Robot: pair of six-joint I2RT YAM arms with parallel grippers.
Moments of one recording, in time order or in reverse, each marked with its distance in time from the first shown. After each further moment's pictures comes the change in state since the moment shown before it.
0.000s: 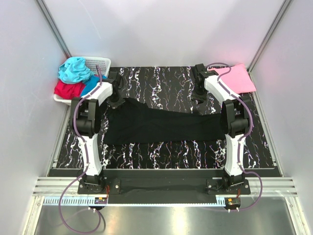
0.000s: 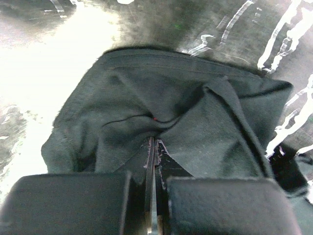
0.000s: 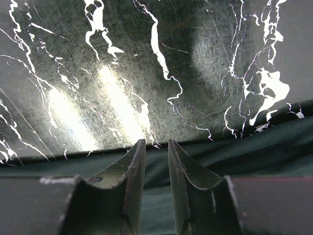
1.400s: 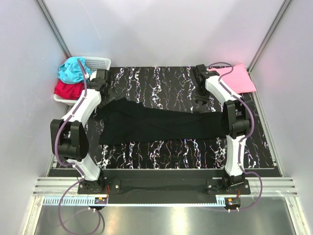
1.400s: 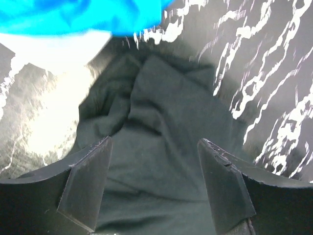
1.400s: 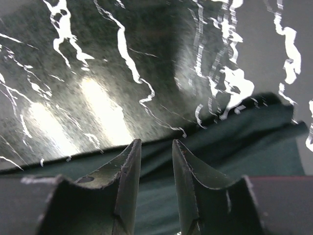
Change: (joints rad) left arm 0.001 -0.429 -0.227 0.121 -0.158 -0.016; right arm -0.004 -0.013 -0.019 -0.013 0.093 -0.008
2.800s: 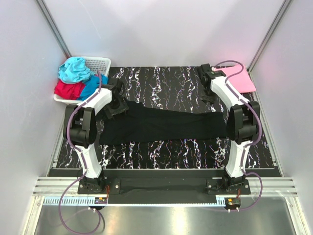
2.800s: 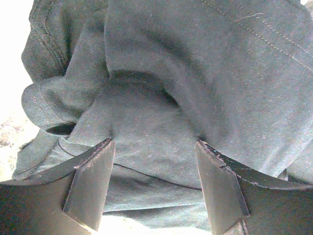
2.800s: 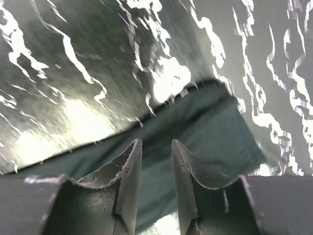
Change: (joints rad) left arm -0.053 0.219 0.002 -0.150 0.144 0.031; right arm -0.013 -0.132 -0.077 -0.051 0.156 0.045
